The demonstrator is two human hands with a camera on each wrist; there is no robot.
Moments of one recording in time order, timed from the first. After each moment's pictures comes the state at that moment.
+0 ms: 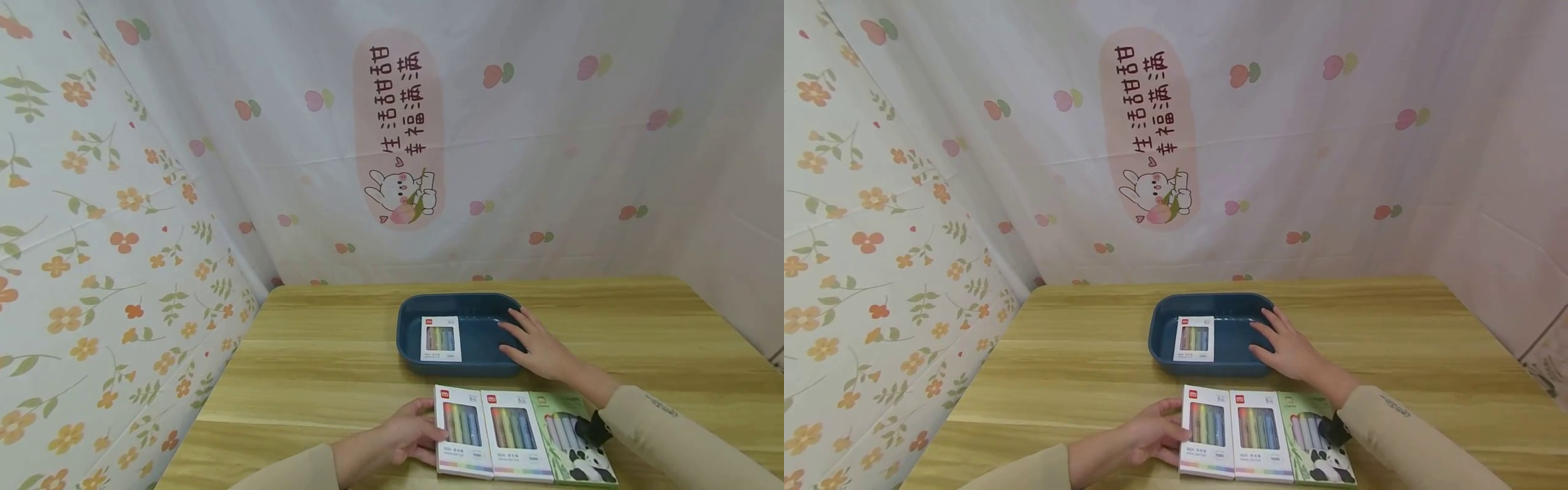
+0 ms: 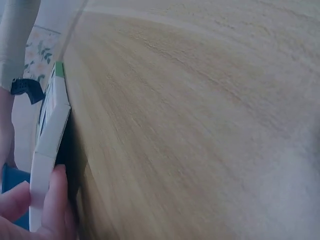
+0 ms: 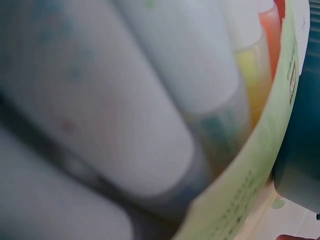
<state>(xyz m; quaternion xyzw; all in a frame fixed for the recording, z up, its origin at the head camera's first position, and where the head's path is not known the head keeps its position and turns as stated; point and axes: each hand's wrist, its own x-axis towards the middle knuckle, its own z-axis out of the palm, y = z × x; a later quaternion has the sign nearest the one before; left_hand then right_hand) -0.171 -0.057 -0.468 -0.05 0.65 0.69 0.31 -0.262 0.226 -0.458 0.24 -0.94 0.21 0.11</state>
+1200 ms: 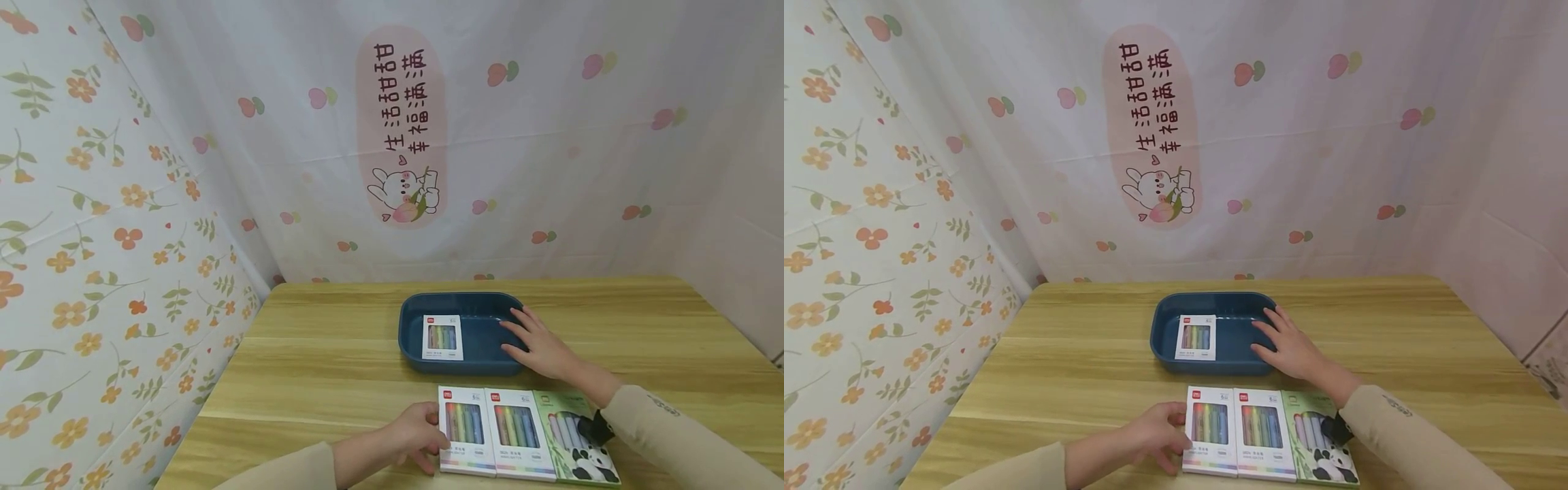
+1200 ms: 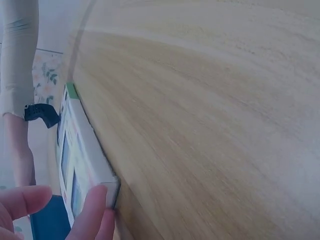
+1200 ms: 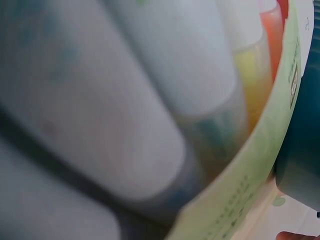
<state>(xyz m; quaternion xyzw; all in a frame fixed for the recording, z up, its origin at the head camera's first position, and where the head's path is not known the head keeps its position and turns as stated) -0.159 -0.050 -0.441 0.00 0.76 0.57 0.29 -0.262 0.226 -0.453 0.22 -0.95 0.20 0.08</state>
